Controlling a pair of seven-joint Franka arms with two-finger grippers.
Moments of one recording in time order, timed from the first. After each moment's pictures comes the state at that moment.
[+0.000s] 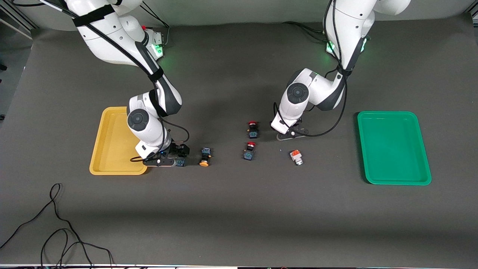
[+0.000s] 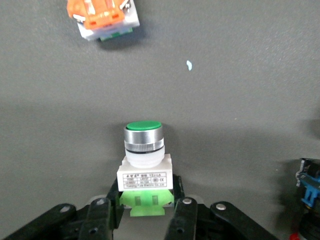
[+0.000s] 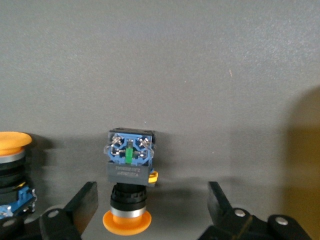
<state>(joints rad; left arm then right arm) -0.62 0.45 -0.04 -2.16 -0.06 2.60 -0.78 0.46 0.51 -0.10 -2.08 0.10 2.65 0.33</state>
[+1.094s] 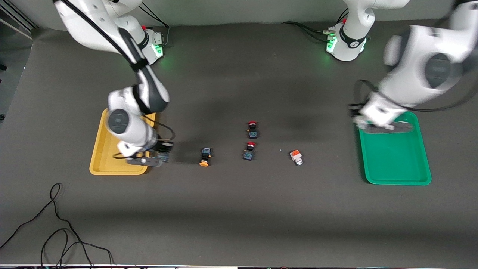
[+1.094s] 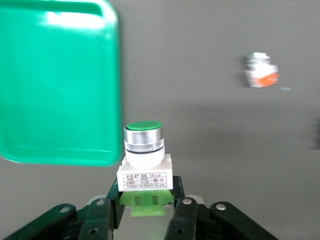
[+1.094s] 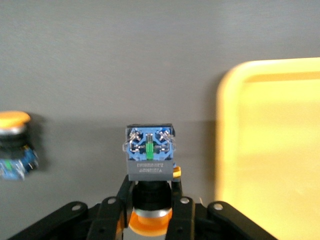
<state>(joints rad) -0.09 0.00 0.01 -2.00 -0.01 1.83 -0.08 0.46 0.32 -0.22 -2.03 0.10 2.26 0.24</state>
